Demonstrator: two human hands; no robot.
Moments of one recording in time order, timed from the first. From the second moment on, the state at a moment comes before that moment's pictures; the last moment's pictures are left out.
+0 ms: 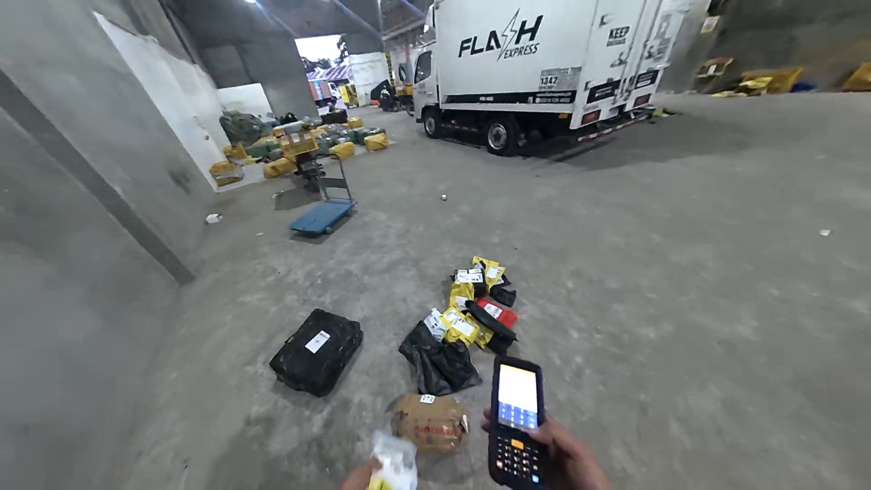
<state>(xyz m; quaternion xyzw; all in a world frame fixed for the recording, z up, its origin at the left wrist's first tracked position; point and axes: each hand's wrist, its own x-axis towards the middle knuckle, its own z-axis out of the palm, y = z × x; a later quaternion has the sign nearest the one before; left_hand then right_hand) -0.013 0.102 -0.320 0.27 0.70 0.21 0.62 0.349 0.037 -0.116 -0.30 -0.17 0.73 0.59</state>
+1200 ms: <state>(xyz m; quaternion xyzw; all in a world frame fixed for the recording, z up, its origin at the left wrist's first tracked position) 0.272 0.223 -0.076 0.55 0.24 0.38 0.71 0.465 0.026 -0.053 -0.38 -0.21 0.56 0.71</state>
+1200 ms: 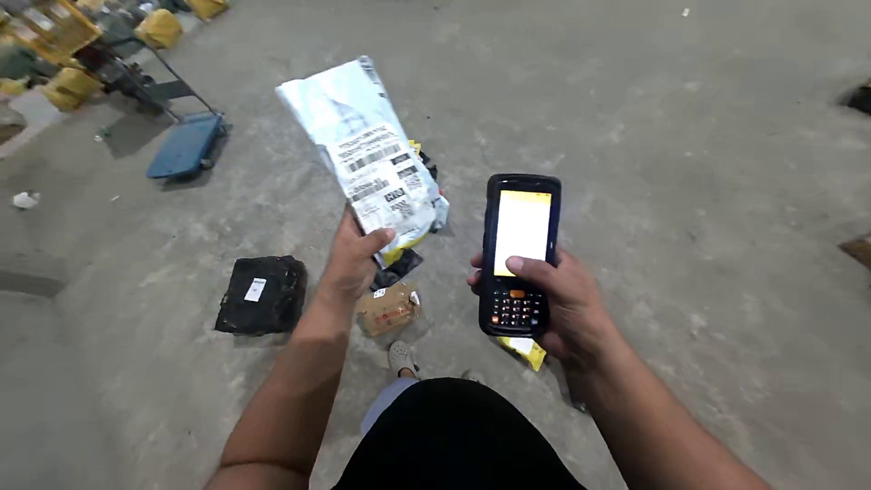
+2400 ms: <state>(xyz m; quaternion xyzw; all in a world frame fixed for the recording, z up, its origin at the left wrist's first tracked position) 0.302 0.191 0.003 0.67 0.26 0.38 0.58 0.417 0.037 0.033 -0.20 -0.45 0.57 0.66</state>
